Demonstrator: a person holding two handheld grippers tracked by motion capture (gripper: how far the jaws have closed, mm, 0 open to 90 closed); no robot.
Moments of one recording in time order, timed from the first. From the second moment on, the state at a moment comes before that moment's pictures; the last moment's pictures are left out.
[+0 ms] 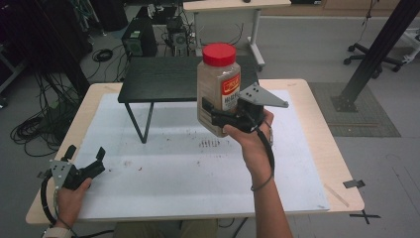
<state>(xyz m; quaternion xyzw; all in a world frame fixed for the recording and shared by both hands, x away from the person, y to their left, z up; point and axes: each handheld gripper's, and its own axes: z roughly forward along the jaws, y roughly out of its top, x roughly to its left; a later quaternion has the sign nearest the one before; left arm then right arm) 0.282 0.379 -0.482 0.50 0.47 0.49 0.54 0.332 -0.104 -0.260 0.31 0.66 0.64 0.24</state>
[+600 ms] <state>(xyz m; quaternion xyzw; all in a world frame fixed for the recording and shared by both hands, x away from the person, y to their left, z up) 0.283 0.378 -0.481 0.50 0.48 0.49 0.53 0.356 -0.114 -0.235 0.30 0.66 0.66 0.22</state>
